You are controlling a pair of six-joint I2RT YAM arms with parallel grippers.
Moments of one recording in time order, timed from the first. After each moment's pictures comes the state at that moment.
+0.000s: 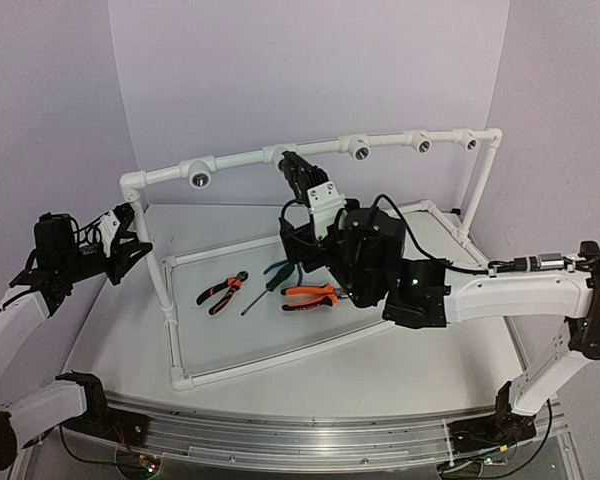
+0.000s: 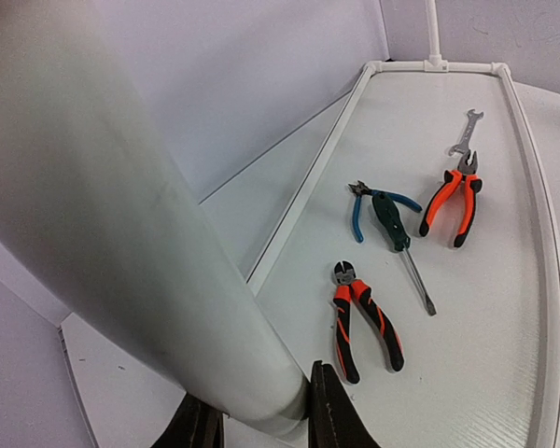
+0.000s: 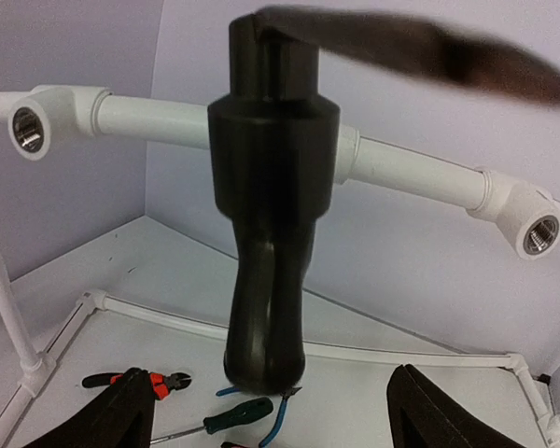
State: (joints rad) left arm 0.02 0.85 0.62 -0.16 0.68 0.58; right arm 1.19 1.59 1.21 0.35 0.77 -0.15
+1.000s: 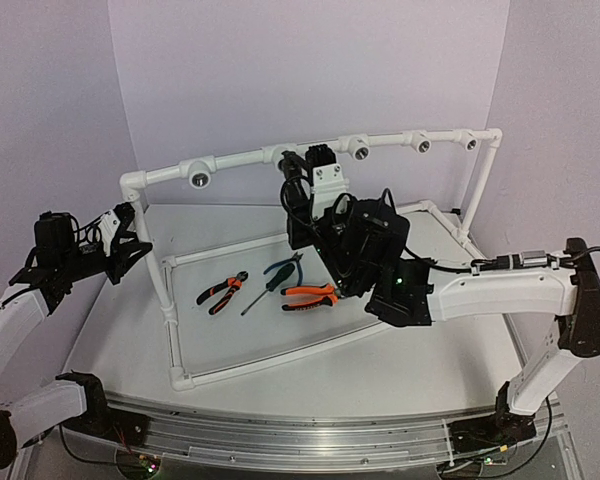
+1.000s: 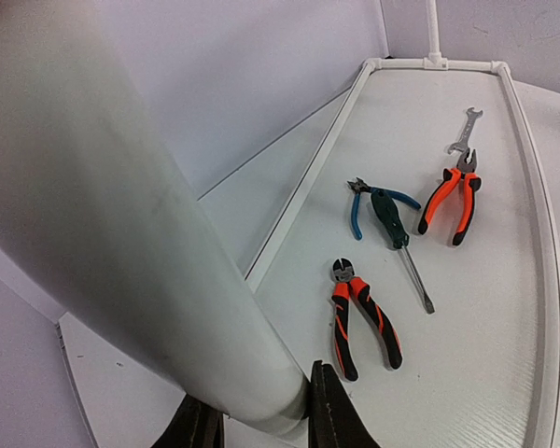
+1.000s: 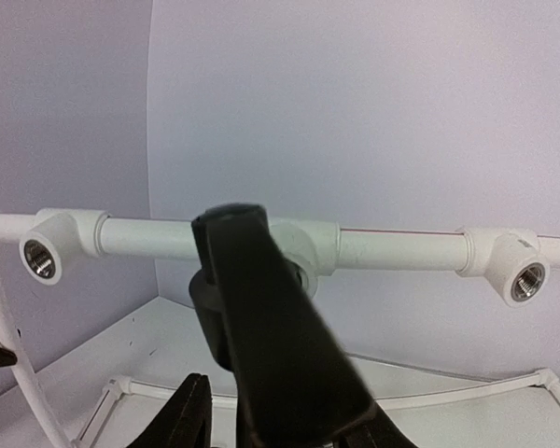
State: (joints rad) left arm 0.02 0.86 0.64 -0.18 0.67 0.58; right arm 1.19 1.66 1.24 0.62 0.76 -0.17
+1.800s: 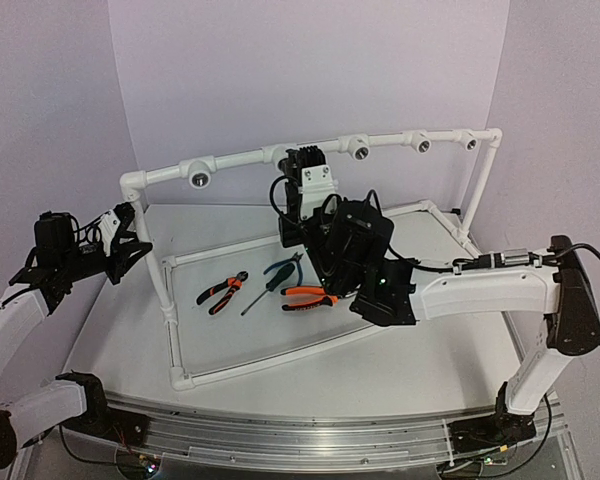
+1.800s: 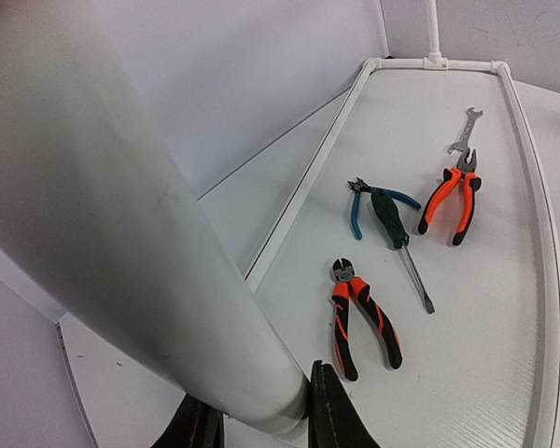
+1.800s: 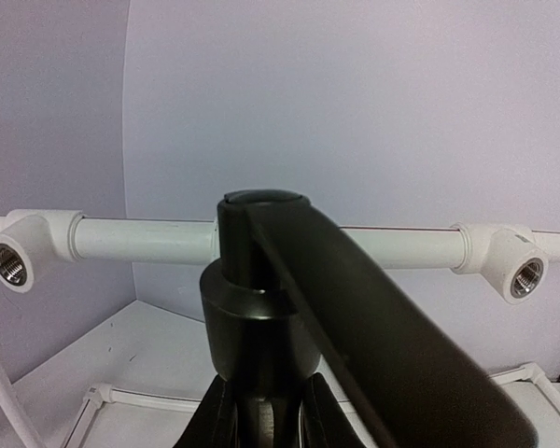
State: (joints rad) left arm 0.02 0.86 0.64 -0.18 0.67 0.58; right arm 1.19 1.73 1.30 0.67 0.83 -0.21
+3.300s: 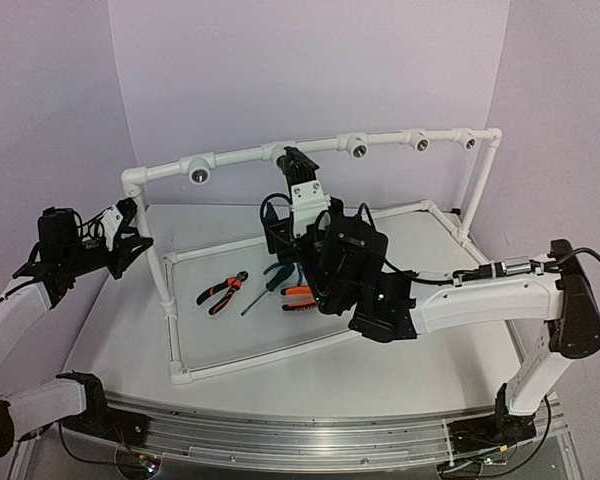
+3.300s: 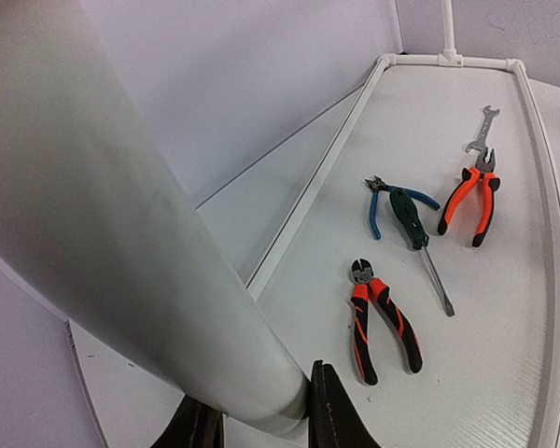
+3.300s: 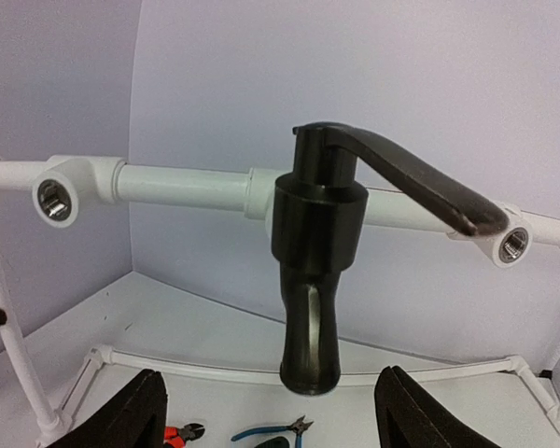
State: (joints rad) left arm 0.01 0.92 0.66 -0.13 0.63 0.58; right arm 1.26 1.71 1.26 0.63 0.91 -0.24
